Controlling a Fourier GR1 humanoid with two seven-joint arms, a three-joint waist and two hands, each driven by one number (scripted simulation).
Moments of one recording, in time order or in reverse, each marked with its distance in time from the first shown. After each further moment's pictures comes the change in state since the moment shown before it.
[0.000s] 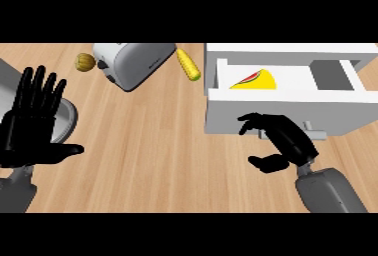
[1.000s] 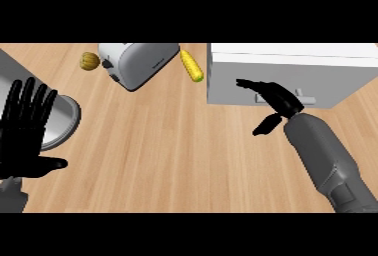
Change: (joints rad) left arm 0.080 -0.051 0.125 0.038 -0.047 -0.188 0.004; right arm -0.516 0.027 -0.202 0.900 0.050 -0.125 -0.368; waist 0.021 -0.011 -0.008
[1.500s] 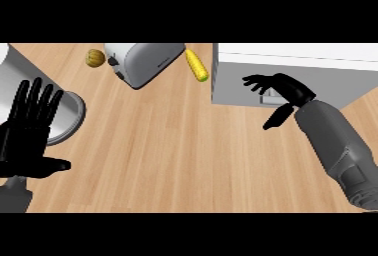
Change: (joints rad) left arm -0.016 -0.014 -0.006 0.033 -0.025 -0.050 -0.012; right arm -0.125 -0.064 -0.046 0.177 -0.010 0.085 -0.116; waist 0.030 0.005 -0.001
